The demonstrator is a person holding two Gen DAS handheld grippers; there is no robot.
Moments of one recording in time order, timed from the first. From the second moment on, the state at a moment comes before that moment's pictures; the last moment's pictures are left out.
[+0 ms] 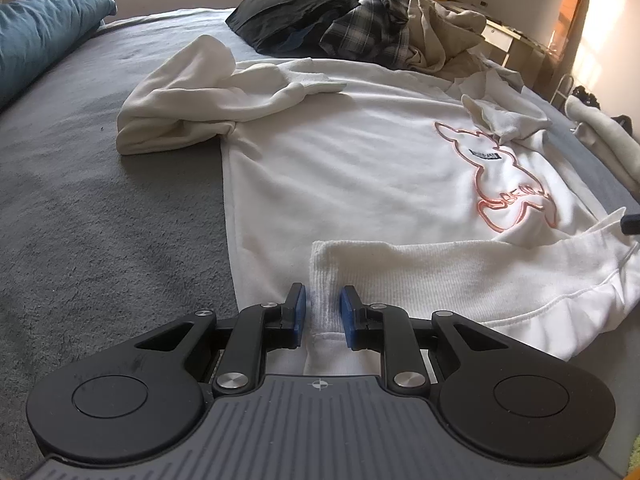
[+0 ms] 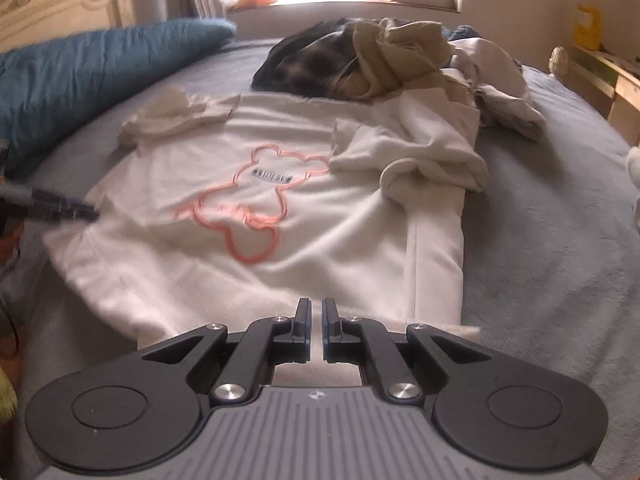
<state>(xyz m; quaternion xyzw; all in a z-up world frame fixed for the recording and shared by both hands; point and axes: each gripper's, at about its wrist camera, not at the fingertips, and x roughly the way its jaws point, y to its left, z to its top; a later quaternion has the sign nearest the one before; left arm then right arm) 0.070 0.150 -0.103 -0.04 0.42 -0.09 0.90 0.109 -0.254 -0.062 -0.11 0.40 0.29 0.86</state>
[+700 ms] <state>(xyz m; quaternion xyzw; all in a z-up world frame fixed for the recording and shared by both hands) 0.074 0.150 -0.102 -0.04 0.42 -0.09 0.90 0.147 -0.201 -0.082 -0.33 0.43 0.45 0.71</state>
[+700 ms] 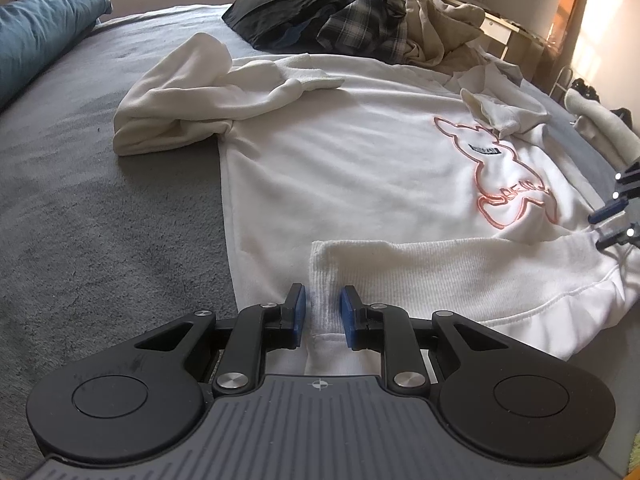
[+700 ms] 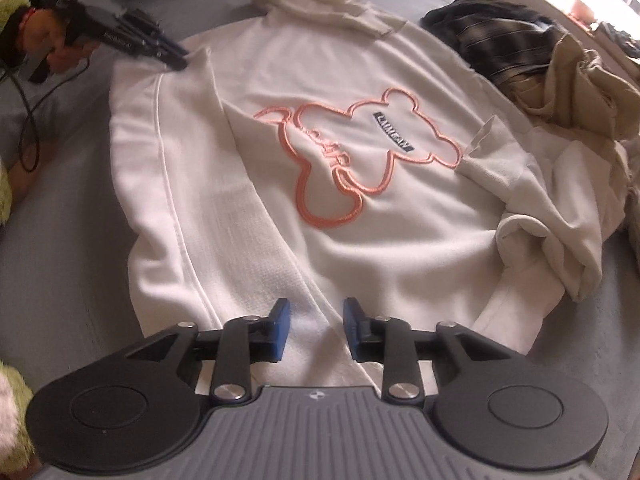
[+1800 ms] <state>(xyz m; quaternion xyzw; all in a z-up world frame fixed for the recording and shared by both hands) 0.073 0.149 -0.102 -0.03 0.42 -0.09 0.90 0.145 -0.199 -0.082 -0.36 0.40 0.45 0.71</state>
